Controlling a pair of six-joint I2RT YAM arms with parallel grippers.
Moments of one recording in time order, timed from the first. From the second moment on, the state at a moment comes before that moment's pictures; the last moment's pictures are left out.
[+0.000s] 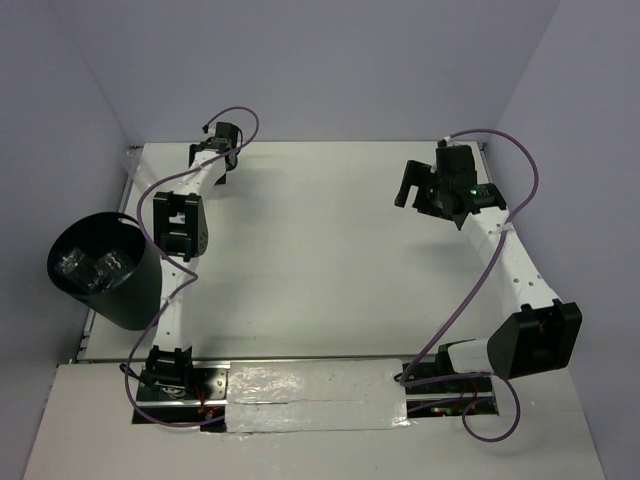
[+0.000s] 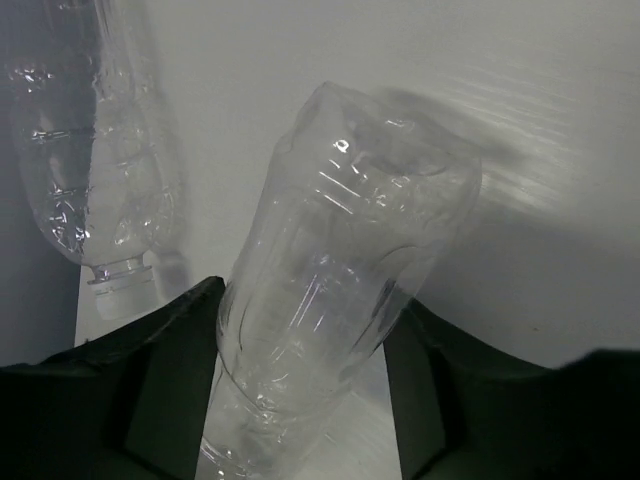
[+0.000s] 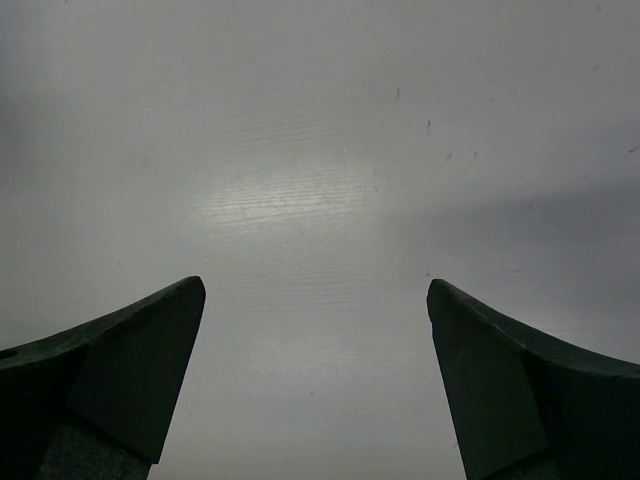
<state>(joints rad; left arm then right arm) -0.11 2.56 2.29 -0.73 -0.72 -0.09 0.15 1.33 1.27 -0.70 0.01 0.39</state>
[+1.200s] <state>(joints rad) -0.05 1.08 1.53 -0.61 -0.60 -0.26 0.19 1.27 1.30 -0.70 0.01 0.41</state>
